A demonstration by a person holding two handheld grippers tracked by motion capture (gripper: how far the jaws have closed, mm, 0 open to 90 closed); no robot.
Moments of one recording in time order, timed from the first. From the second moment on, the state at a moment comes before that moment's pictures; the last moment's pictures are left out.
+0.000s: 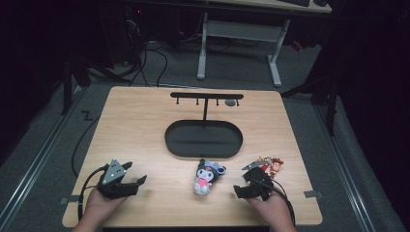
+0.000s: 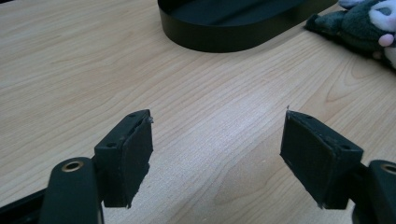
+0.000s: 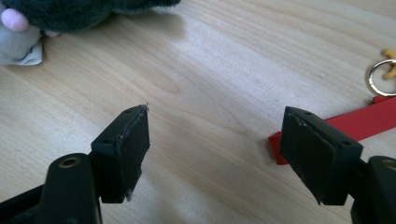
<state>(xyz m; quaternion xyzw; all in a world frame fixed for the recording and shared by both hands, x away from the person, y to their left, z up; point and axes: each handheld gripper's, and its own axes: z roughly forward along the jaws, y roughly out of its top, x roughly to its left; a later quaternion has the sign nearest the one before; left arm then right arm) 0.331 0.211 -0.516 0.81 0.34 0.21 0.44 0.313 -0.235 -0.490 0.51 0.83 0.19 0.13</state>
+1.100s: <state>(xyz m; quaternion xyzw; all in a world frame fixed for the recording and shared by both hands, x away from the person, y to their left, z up) 0.325 0.206 -0.520 0.83 0.32 0.20 0.41 0.313 -0.265 -0.470 0.54 0.83 0.12 0.07</state>
